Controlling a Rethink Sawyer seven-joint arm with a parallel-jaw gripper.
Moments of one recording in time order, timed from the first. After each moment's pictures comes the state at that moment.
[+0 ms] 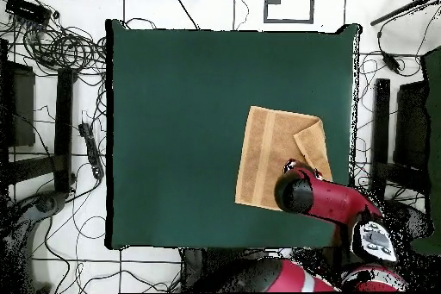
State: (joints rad) arm -0.35 -0.42 -0.26 1.68 -0.29 0.10 1.99
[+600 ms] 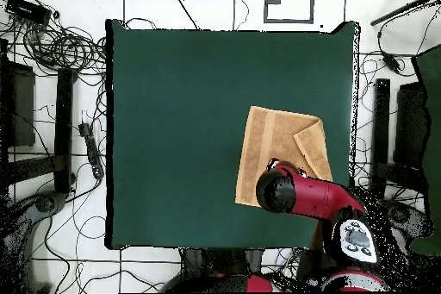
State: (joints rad) arm -0.28 -0.47 -0.24 1.72 -0.29 0.15 1.99
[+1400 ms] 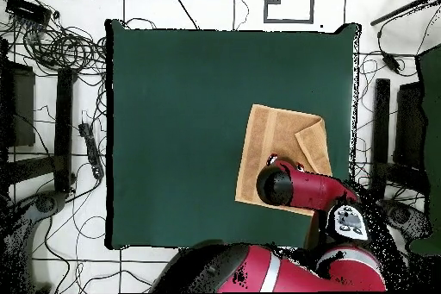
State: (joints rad) arm -0.28 -0.37 -0.24 1.64 -0.29 0.10 1.99
